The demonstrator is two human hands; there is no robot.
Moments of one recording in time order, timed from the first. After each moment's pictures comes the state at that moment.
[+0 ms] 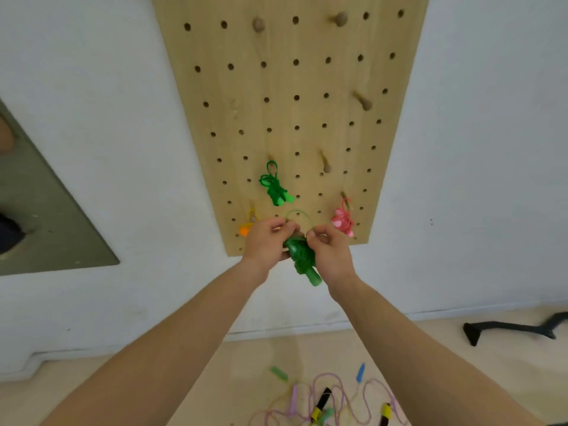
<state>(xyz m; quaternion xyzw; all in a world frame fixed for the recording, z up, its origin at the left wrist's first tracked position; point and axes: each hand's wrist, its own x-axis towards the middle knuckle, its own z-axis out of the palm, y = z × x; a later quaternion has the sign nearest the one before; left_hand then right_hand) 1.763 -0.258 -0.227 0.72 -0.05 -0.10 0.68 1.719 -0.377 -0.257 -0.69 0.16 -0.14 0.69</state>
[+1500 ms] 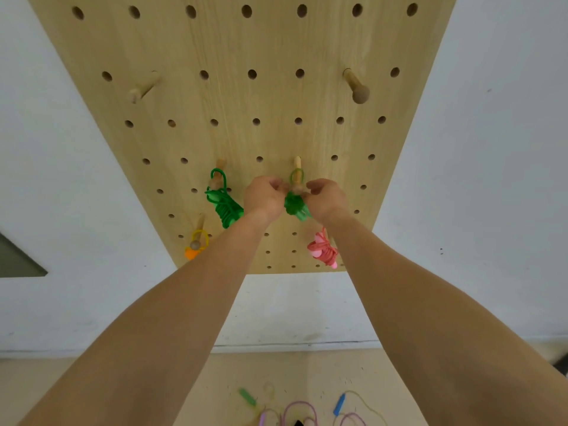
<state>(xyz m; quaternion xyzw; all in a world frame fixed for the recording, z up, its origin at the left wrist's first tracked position) 2.019 -0.424 -0.266 0.87 -0.02 0.01 0.49 1.987 -0.552 -0.268 -0.86 0.16 -0.07 0.48</state>
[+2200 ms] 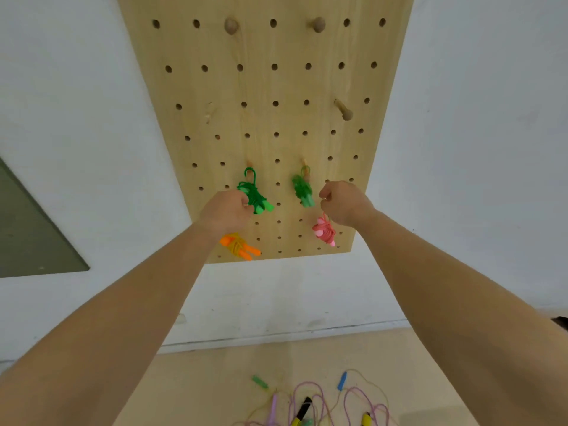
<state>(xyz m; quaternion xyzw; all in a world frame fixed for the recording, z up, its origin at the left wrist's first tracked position) 1.869 -0.257 -0.197 0.96 -0.13 -0.02 0.26 1.814 -0.504 -0.184 -0.98 0.08 -0.06 0.19</state>
